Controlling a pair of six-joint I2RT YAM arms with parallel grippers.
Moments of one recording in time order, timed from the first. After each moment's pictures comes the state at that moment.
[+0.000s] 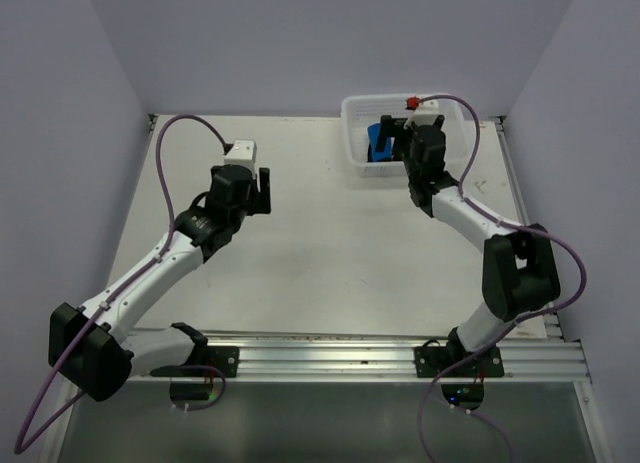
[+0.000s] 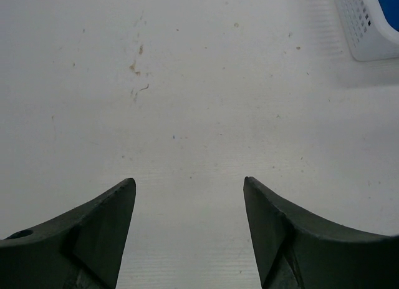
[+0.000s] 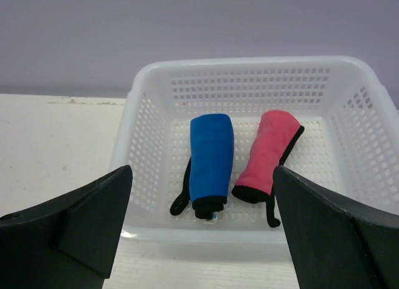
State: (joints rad) left arm -0.52 1.18 0.97 -0.32 -0.40 -0.26; right arm 0.31 1.66 1.14 0.40 0.25 0.10
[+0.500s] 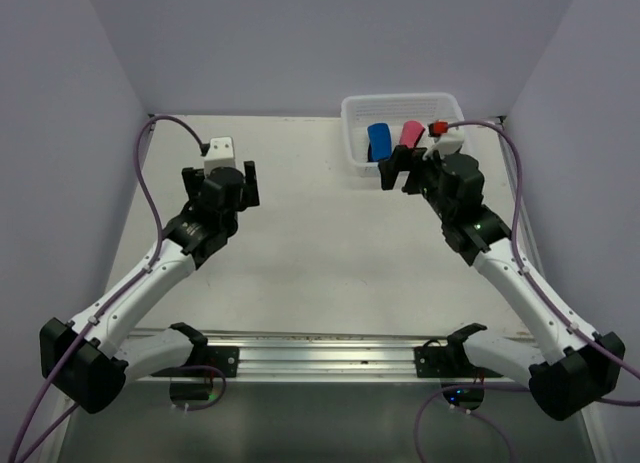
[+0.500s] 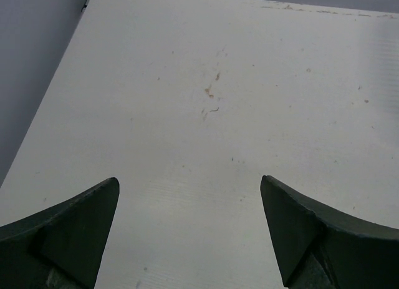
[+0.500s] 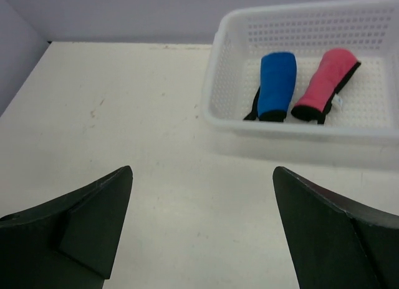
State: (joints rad) left arm -0.52 1.11 0.96 -0.33 -0.67 -0.27; right arm 0.42 1.11 1.02 -0.07 0.13 0.25
